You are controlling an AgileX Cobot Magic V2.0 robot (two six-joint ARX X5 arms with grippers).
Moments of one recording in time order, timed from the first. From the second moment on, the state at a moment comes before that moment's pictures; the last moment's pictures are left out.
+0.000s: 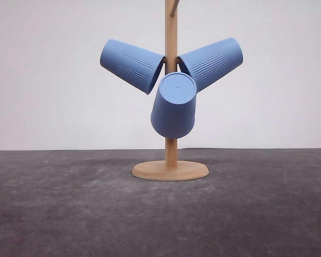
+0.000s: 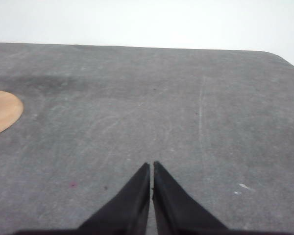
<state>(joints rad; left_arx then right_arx) -0.02 0.01 0.03 -0.18 0.00 -0.10 0.01 0.01 0.02 -0.17 0.00 0.03</state>
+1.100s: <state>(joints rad) -0.02 0.01 0.03 -0.18 -0.01 -0.10 -0.01 0.01 0.02 -0.17 0.00 0.03</state>
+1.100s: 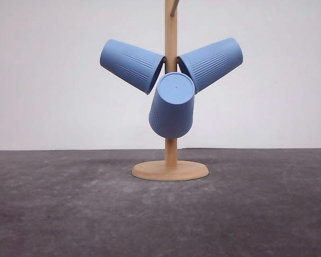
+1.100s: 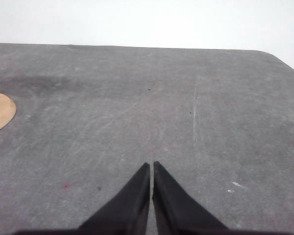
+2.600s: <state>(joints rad) -0.02 0.01 0.03 -0.18 -0.01 -0.10 -0.01 0.01 0.02 -0.17 0.00 0.03</state>
